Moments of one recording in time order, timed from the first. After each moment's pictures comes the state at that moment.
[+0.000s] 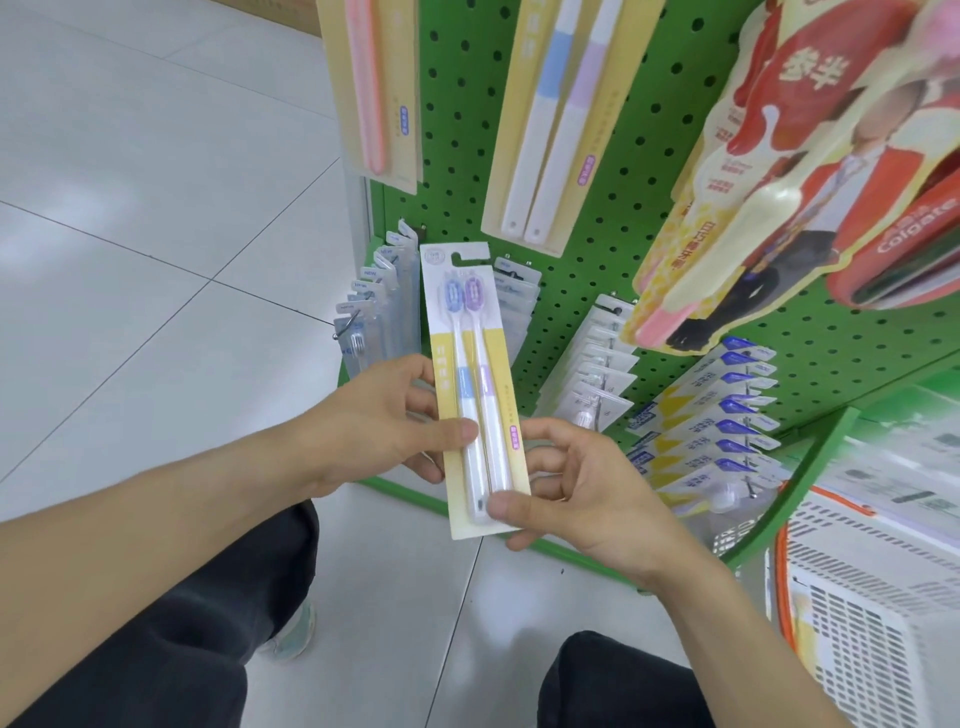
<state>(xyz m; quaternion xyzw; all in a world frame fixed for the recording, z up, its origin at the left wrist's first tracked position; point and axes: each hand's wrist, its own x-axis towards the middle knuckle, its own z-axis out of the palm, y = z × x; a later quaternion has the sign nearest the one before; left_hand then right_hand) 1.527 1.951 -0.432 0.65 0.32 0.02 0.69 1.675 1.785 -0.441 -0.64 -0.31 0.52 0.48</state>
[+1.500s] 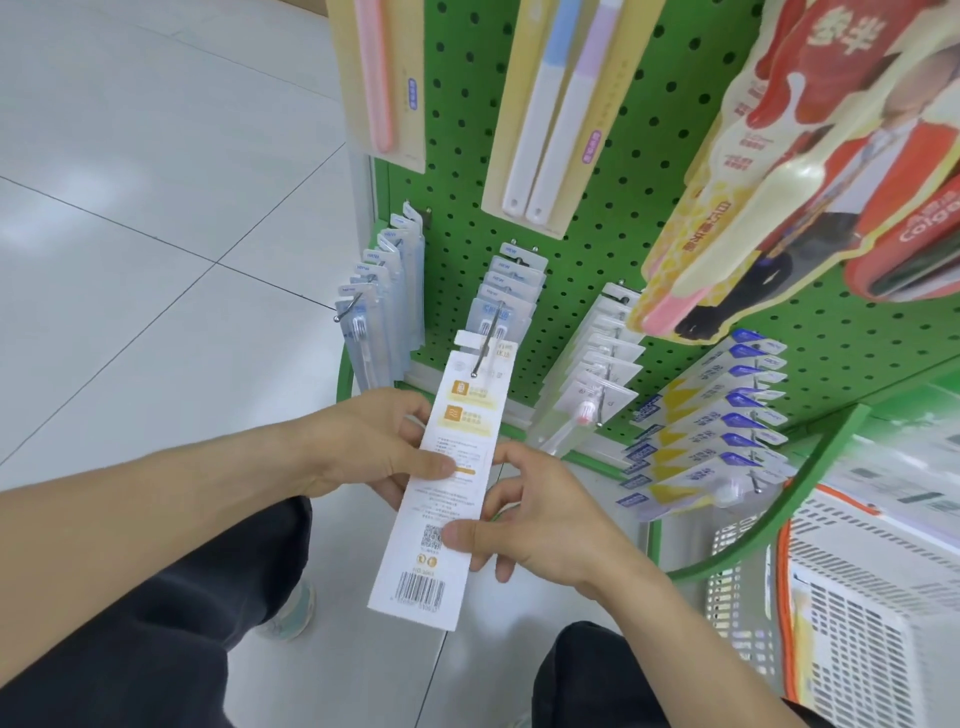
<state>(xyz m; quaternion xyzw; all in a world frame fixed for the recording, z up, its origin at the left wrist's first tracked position) 1.522 1.952 -0.456 0.64 0.35 -0.13 0.67 1.650 1.792 -0.462 -0.70 -0.30 0.55 0.35</state>
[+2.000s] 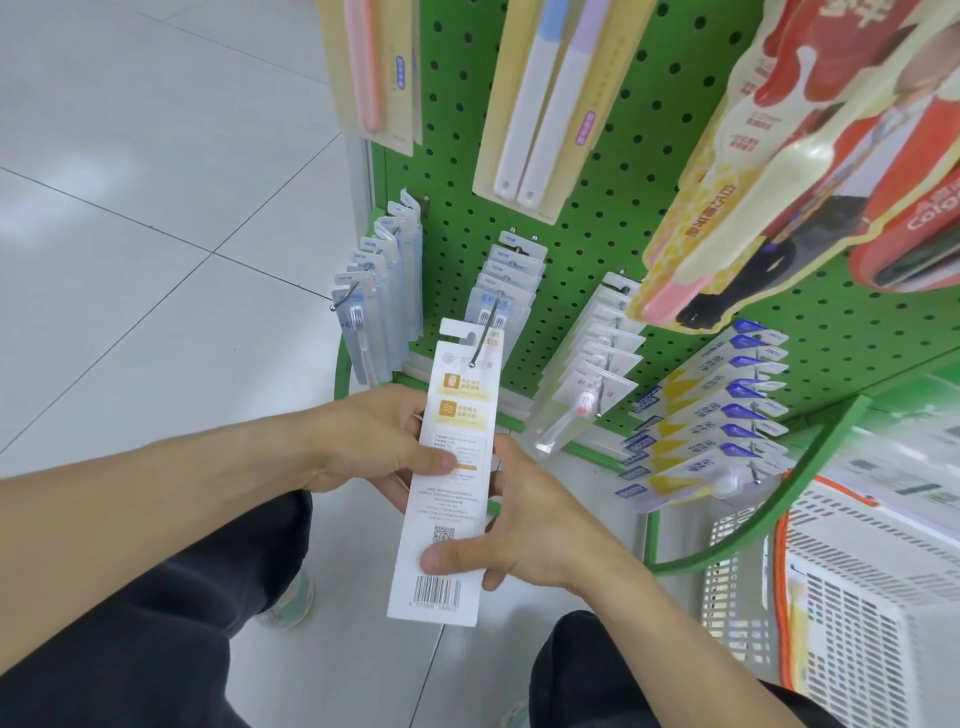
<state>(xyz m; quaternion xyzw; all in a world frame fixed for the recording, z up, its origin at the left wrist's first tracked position) 1.526 1.946 -0.459 0.64 0.33 -0.13 0.68 1.643 1.793 -0.461 -0.71 -0.33 0.55 0.28</state>
